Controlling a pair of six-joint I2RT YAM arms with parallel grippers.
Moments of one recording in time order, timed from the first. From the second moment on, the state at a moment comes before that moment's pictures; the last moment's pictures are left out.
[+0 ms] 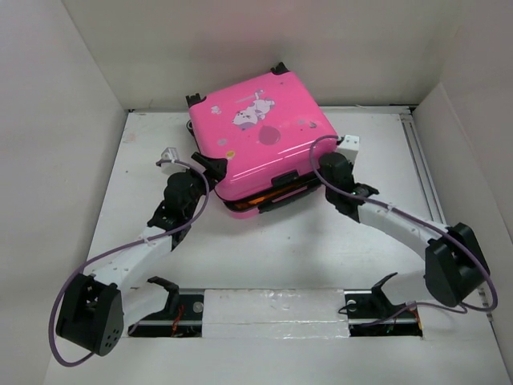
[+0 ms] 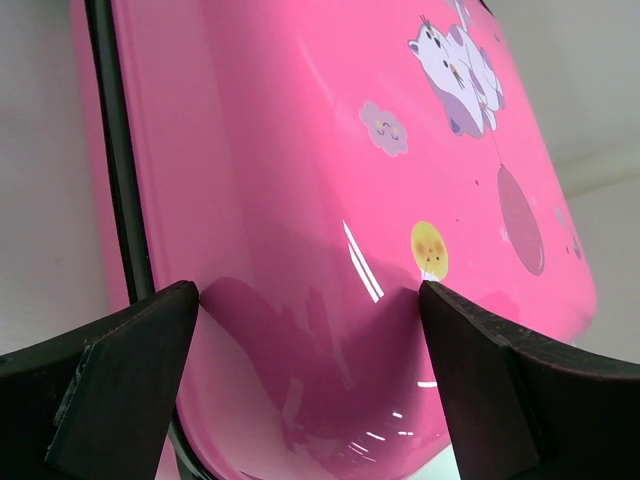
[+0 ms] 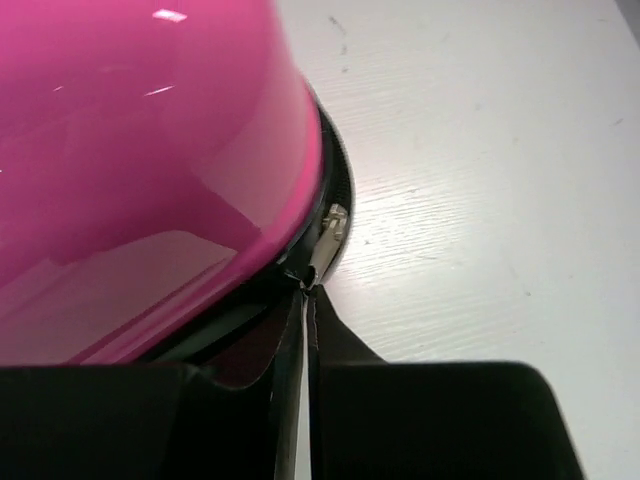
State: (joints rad) left arm -0.39 1.06 0.54 0.32 -0.22 -0.93; right arm 0.59 1.41 0.90 -0.03 0.76 0.38
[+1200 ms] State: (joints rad) left arm -0.40 0.95 0.53 0.27 -0.21 -0.93; right arm -0.21 1.71 0.76 0.84 -1.00 0.63
